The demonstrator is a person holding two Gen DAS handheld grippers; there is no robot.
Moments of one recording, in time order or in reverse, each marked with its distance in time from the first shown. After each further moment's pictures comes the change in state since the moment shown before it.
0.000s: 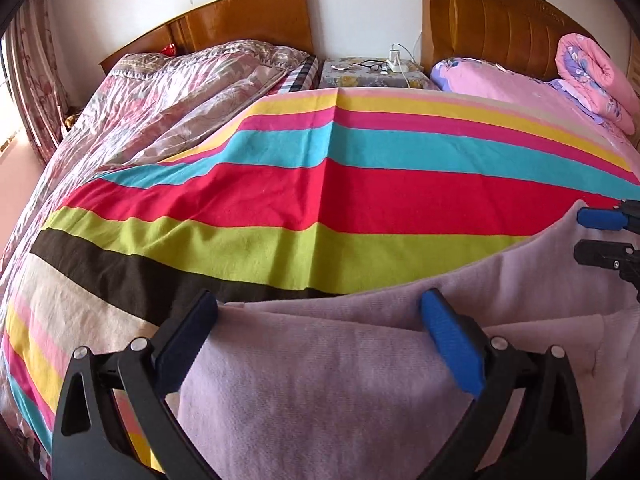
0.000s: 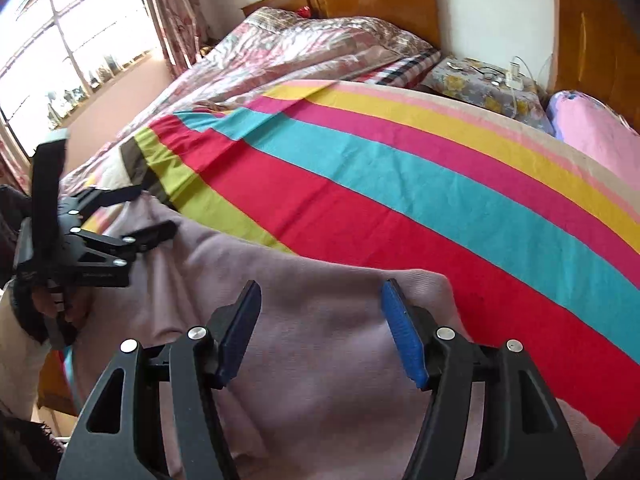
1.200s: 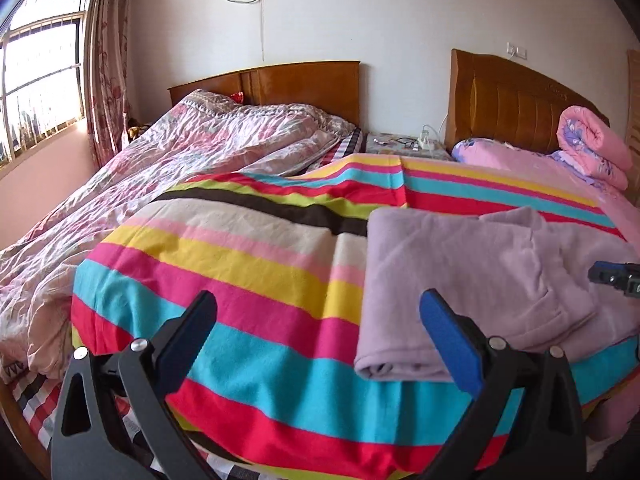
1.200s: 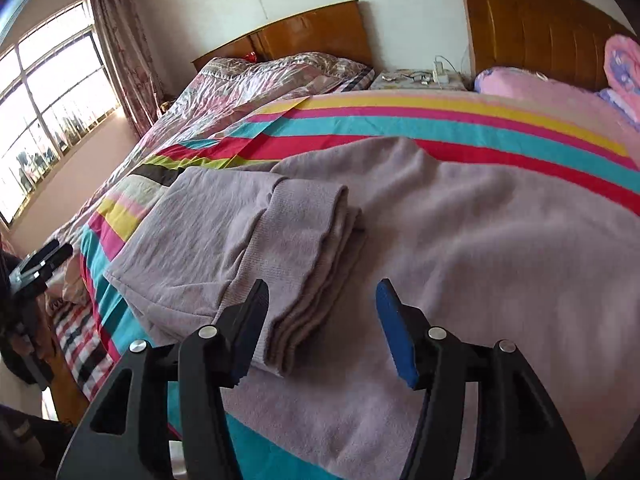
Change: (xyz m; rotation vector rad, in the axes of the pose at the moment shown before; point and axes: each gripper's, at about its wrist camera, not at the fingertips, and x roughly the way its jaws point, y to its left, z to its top) left arm -0.202 0.105 -0.141 -0.118 -0.301 -0.026; right arm -0.110 0.106 -0.113 0.064 -0.159 -0.151
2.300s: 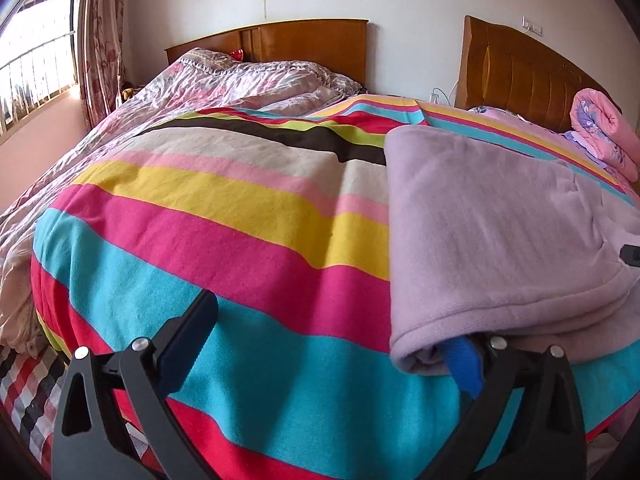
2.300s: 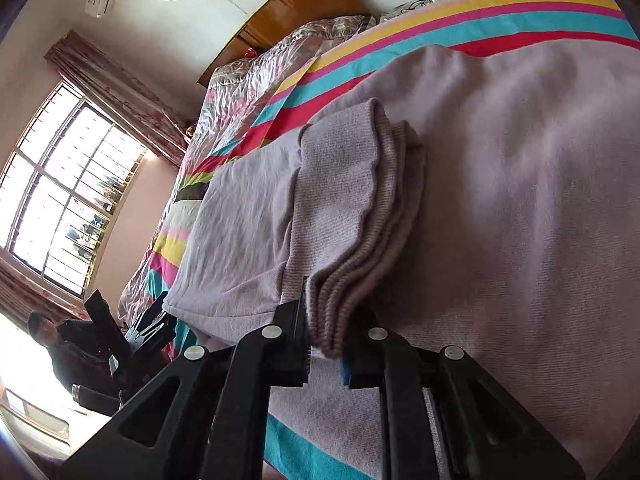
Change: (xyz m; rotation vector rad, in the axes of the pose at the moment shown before) left arm 0.082 0.013 -0.063 -0.031 0.138 0.051; right arm 0.032 -0.014 -0.019 0.412 0.095 0.312
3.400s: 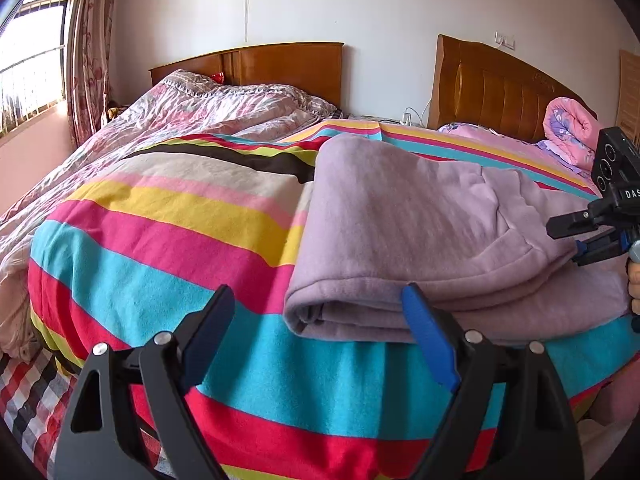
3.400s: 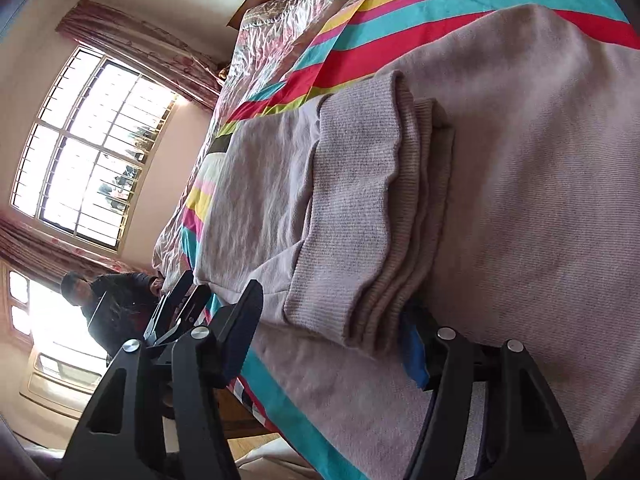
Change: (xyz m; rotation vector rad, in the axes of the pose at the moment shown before) left arm -0.039 -0.015 -0.014 0.016 -0.085 -0.081; right arm 0.059 0.016 0.023 0.008 0.279 0.134
